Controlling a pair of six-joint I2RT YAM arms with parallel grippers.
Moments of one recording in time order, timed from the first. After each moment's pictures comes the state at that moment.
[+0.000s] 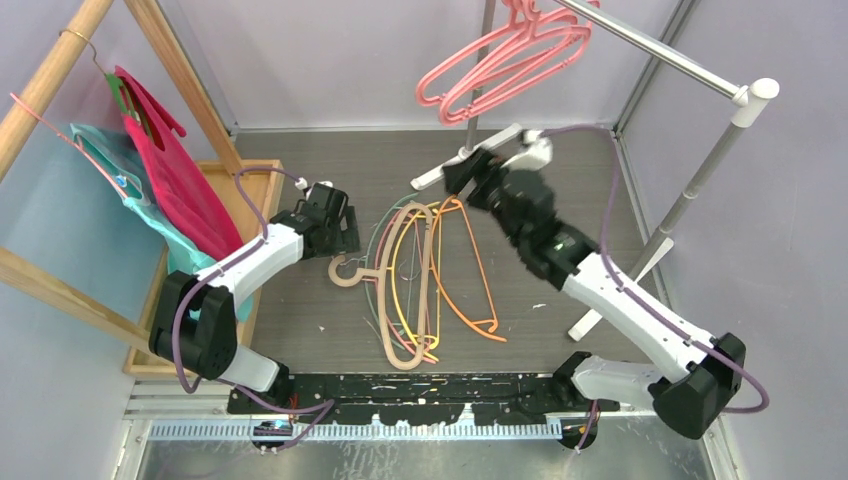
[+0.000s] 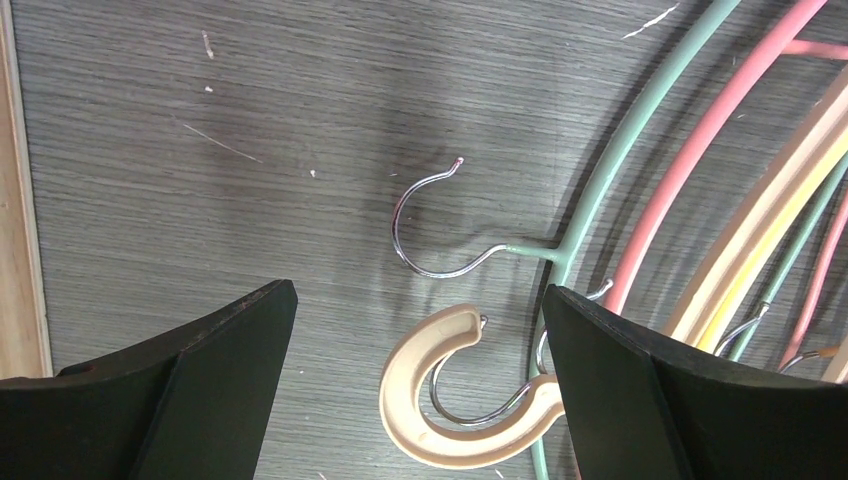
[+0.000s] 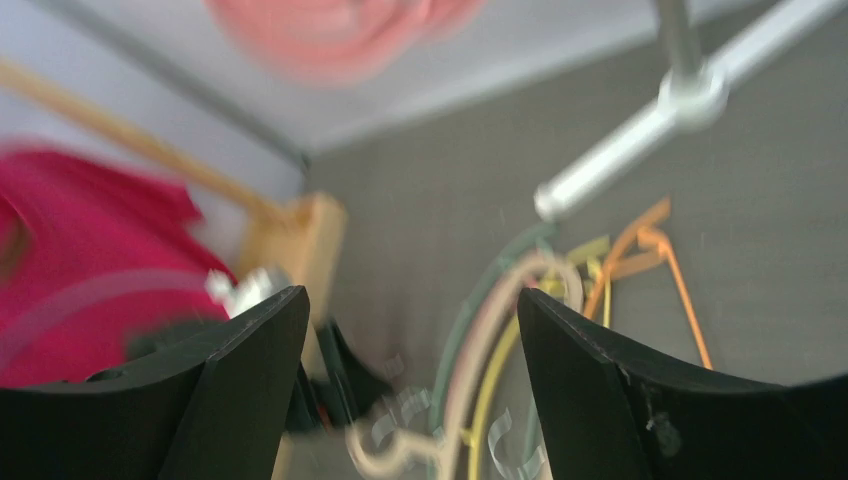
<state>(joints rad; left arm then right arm) -0.39 1.47 0.98 -0.54 -0.27 -0.50 0.60 1.15 1.14 -0.07 0.34 0.74</state>
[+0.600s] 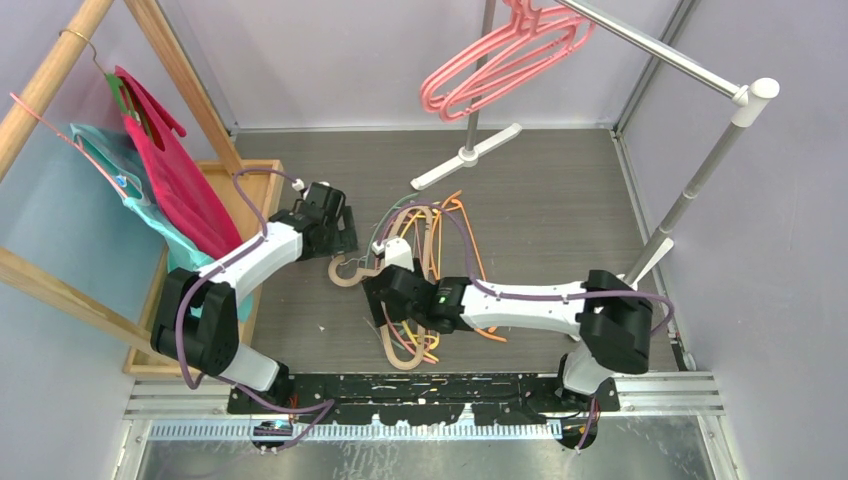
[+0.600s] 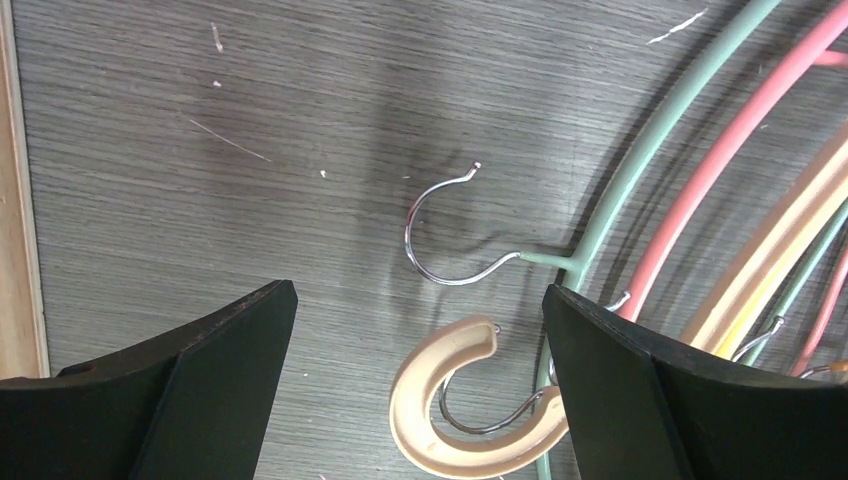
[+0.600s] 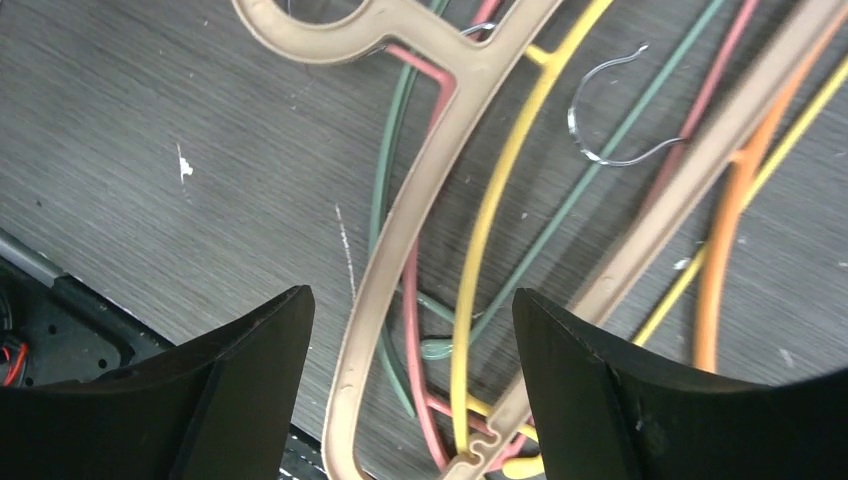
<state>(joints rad) -0.37 1.48 0.98 -0.54 -0.26 -0.51 1.22 1.57 1.06 -0.29 0.42 0.62</state>
